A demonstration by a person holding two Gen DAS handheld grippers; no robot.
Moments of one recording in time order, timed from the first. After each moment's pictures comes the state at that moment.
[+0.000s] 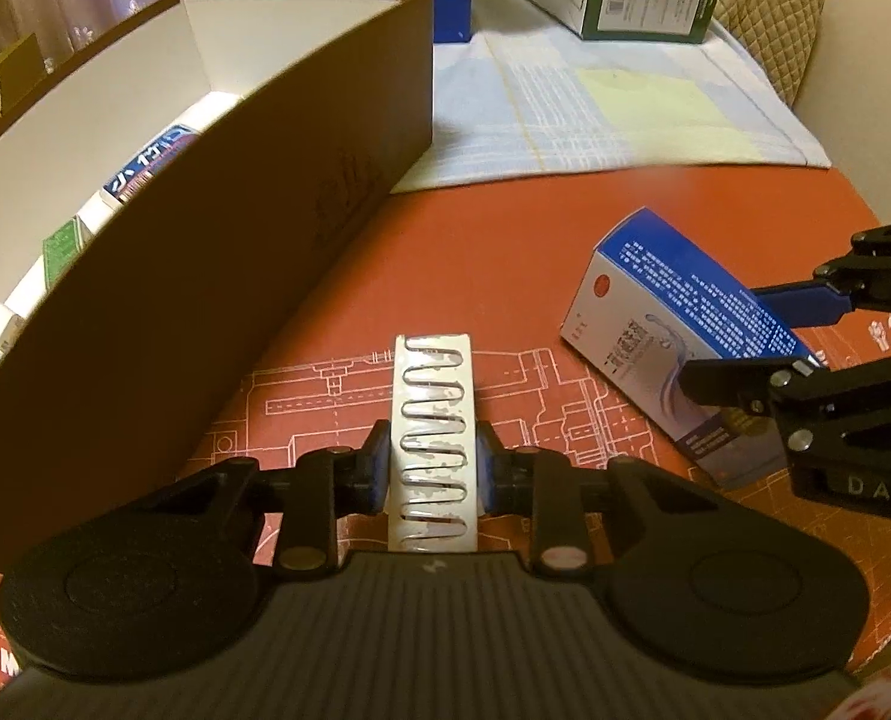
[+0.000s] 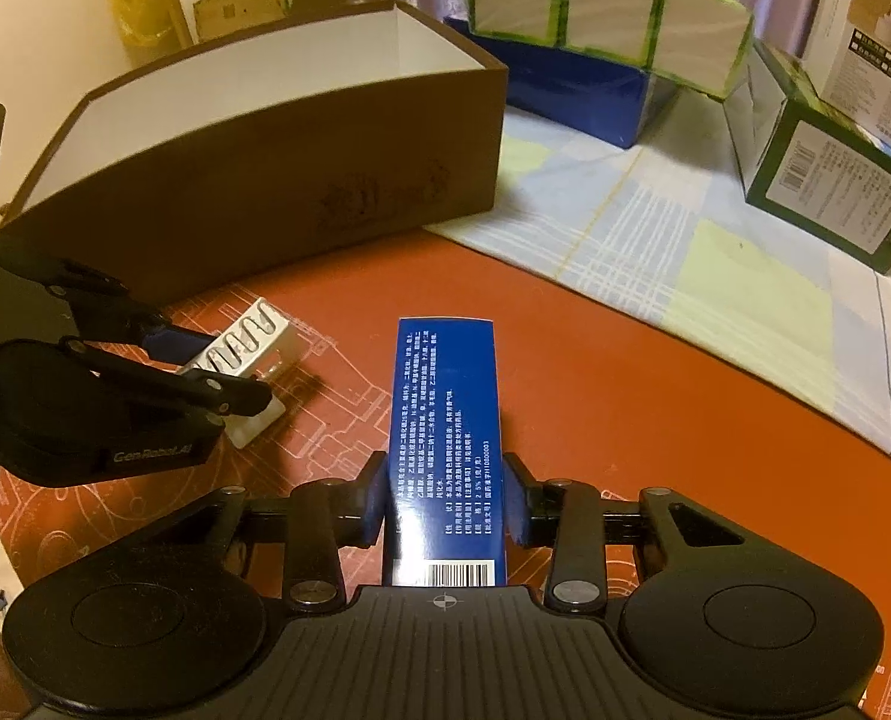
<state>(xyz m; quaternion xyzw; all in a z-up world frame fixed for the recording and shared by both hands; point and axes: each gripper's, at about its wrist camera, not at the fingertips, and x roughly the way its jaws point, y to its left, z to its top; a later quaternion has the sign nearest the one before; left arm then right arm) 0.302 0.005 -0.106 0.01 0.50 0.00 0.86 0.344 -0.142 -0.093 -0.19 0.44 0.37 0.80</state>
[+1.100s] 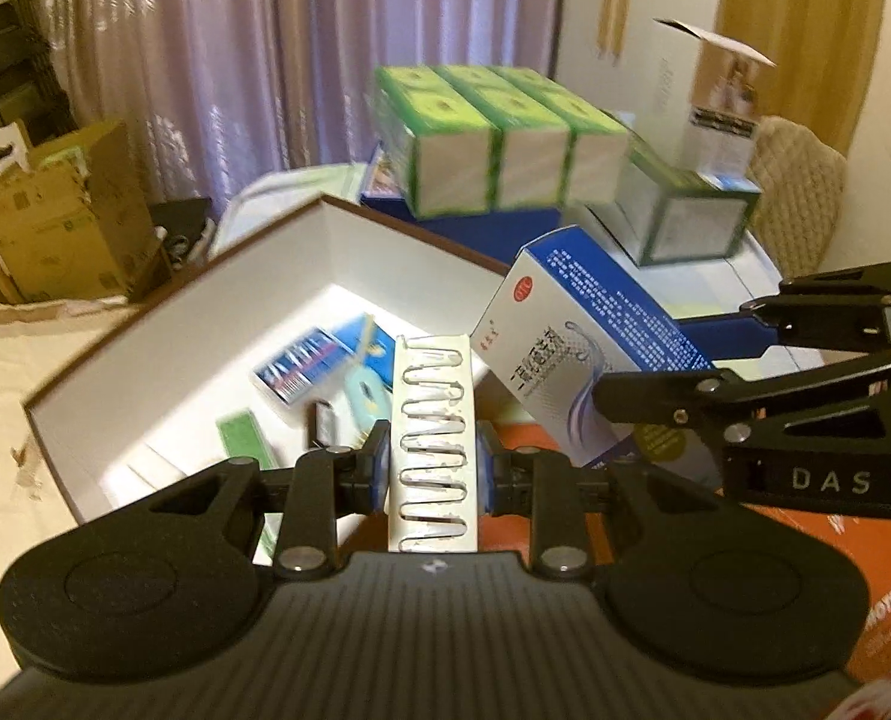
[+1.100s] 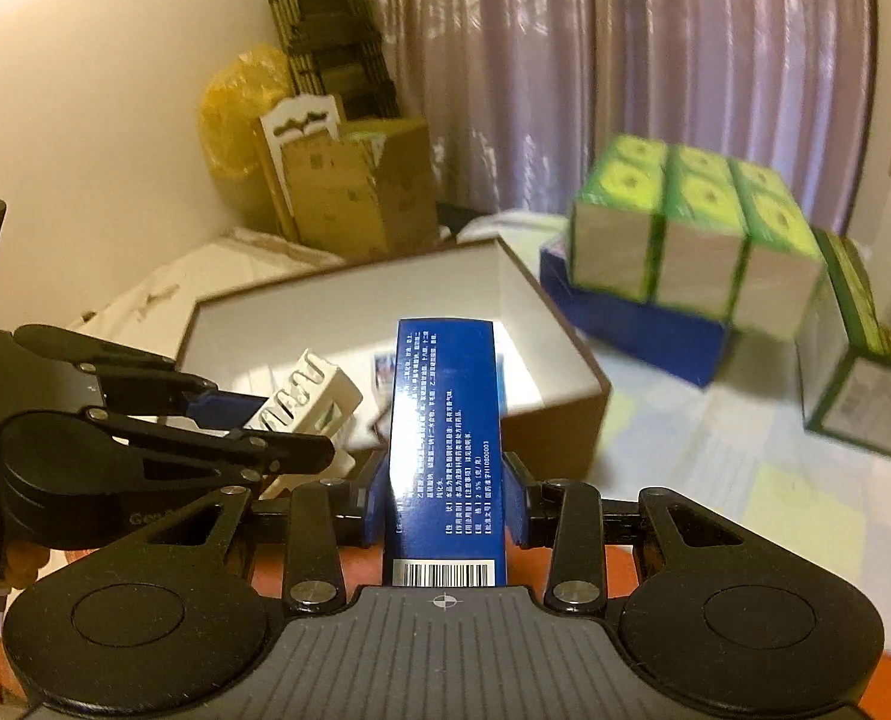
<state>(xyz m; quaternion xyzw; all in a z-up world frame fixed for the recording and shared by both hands) 0.307 0.076 0.027 -0.02 0.38 0.05 0.92 0.354 -0.071 0.029 -0.12 0.33 0.46 0.82</state>
